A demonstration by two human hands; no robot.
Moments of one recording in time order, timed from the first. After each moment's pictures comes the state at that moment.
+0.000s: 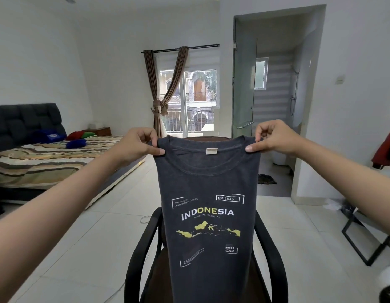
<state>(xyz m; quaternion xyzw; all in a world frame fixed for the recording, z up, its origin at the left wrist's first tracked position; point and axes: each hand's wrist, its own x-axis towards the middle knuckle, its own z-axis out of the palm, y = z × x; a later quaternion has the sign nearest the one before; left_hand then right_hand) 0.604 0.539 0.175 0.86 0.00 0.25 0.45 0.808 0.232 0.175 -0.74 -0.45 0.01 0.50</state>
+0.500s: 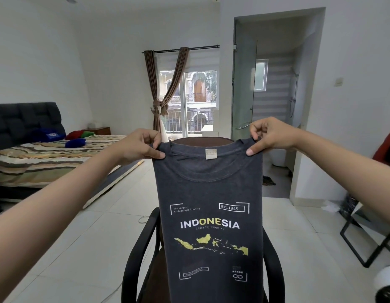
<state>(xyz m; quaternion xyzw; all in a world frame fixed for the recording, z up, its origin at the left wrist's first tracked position) 0.606 0.535 0.178 0.88 -0.02 0.16 0.46 0.807 0.231 0.192 -0.76 -0.48 0.10 0.42</state>
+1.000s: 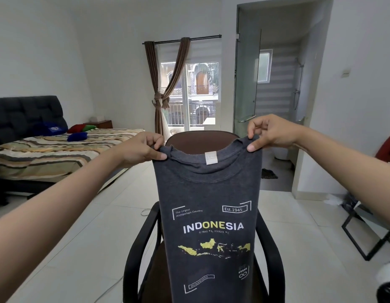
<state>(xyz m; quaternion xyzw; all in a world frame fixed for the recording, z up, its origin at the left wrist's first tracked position) 0.620 0.536 0.160 0.85 -0.02 0.11 0.51 0.817 0.234 0.185 -0.73 -0.49 0.16 0.45</state>
